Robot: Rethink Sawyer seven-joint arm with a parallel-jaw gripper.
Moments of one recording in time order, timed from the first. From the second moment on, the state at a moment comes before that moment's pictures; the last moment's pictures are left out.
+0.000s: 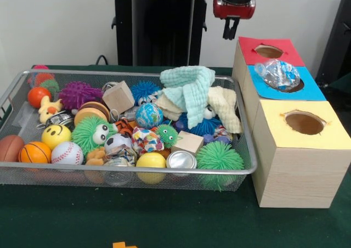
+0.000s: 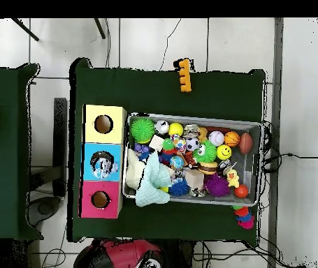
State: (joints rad) arm 0.03 -0.70 0.00 2.32 -0.19 0.13 1.96
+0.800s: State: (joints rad) arm 0.03 -0.84 0.02 2.25 -0.16 0.47 1.96
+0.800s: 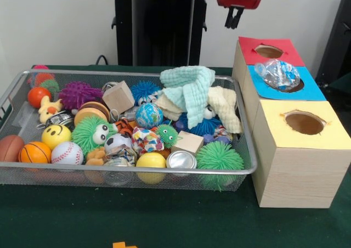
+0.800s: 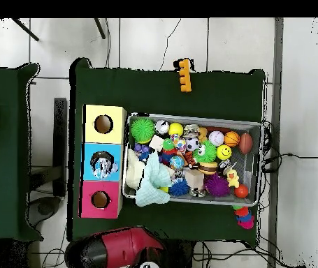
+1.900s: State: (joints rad) arm 0.14 -0.86 0.03 2.21 -0.07 0.52 1.96
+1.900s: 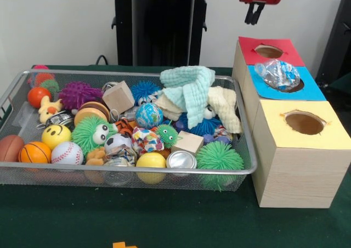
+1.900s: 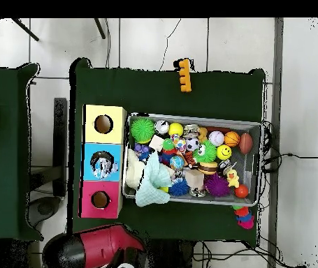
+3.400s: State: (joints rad) arm 0.27 -0.64 0.01 2.03 -0.03 0.45 1.96
